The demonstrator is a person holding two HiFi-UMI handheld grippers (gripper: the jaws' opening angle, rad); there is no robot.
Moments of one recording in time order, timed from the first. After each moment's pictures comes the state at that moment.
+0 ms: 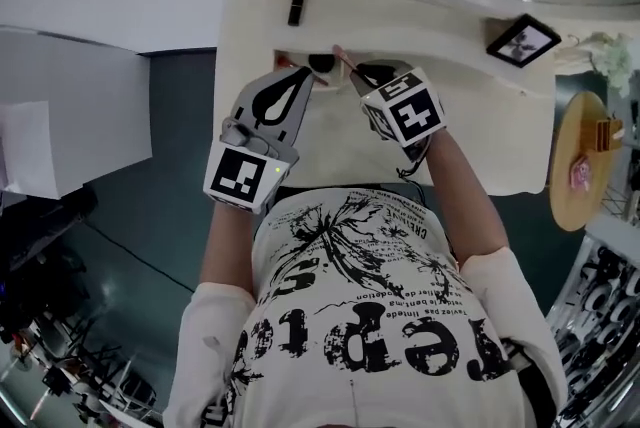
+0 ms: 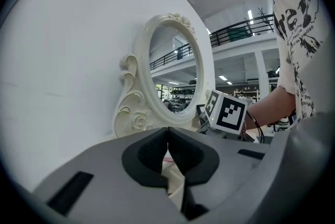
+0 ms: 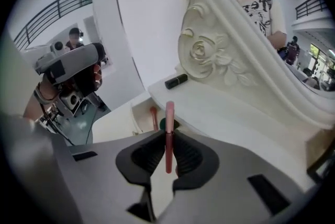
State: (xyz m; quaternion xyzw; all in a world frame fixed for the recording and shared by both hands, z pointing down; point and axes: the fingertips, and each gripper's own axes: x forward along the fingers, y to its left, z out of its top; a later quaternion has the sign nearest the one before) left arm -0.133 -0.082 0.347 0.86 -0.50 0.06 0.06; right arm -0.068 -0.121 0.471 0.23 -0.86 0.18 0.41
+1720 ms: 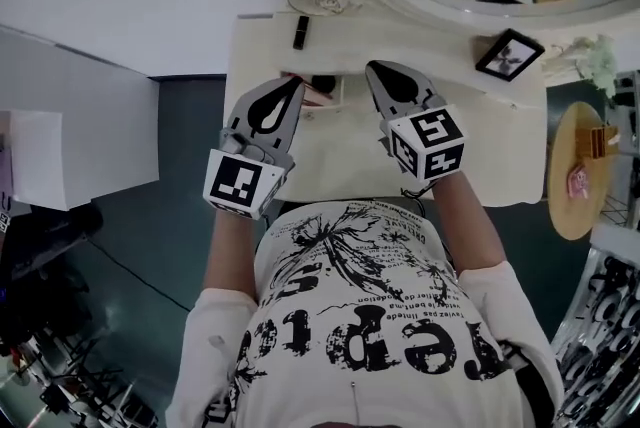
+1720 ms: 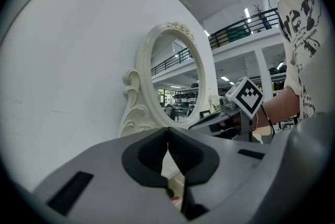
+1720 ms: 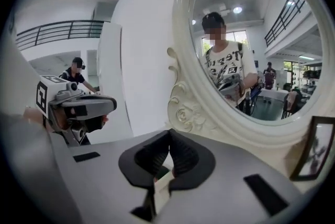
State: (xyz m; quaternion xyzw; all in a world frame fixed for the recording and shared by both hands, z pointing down) left arm -0.152 -0.076 0.312 0.86 -0.51 0.06 0.03; right arm -0.062 -0.134 0.352 0.33 -0.92 0.10 0.18
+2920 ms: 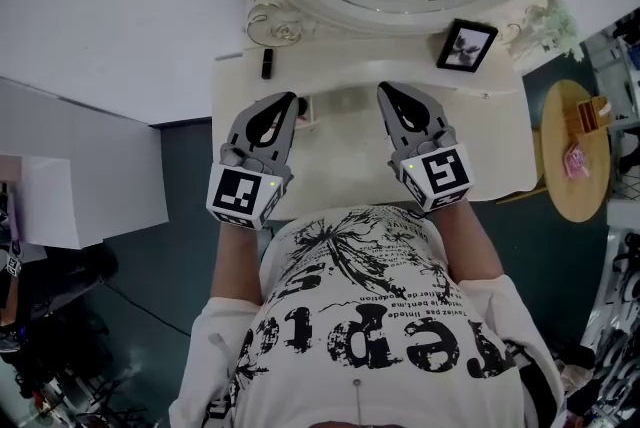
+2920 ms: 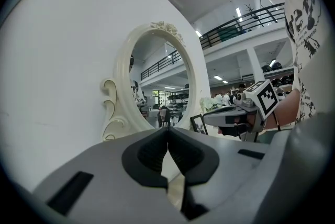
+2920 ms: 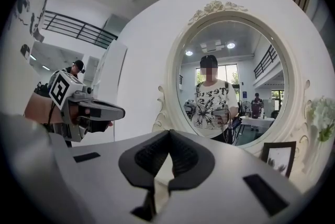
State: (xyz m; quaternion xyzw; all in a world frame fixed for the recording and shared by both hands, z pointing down) left arm -0.083 -0.072 0.275 0.87 -0.48 0.07 0.00; right arm 0.043 -0.098 0.284 0.40 -0.91 -0.01 0.07
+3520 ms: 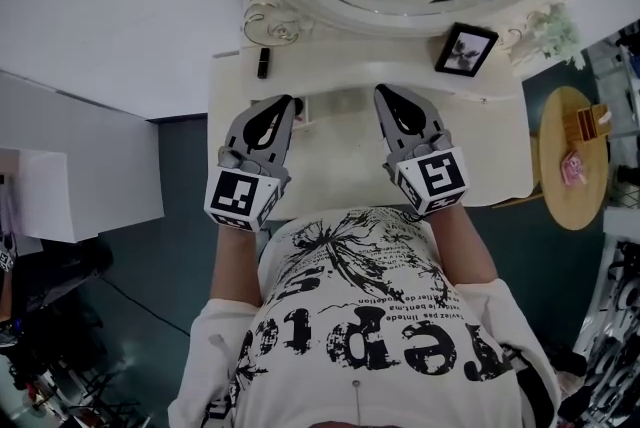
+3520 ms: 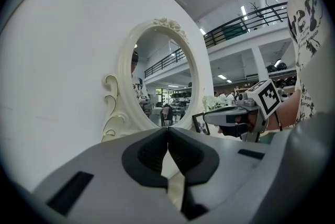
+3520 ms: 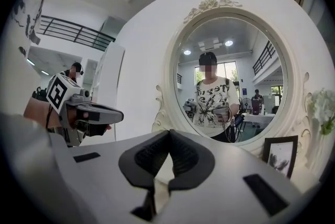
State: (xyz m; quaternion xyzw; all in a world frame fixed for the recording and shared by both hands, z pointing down) left arm -0.078 -0.076 0.284 0.86 -0.50 0.07 0.02; right arm 0.049 -0.105 0.290 0.40 -0.91 0.01 0.06
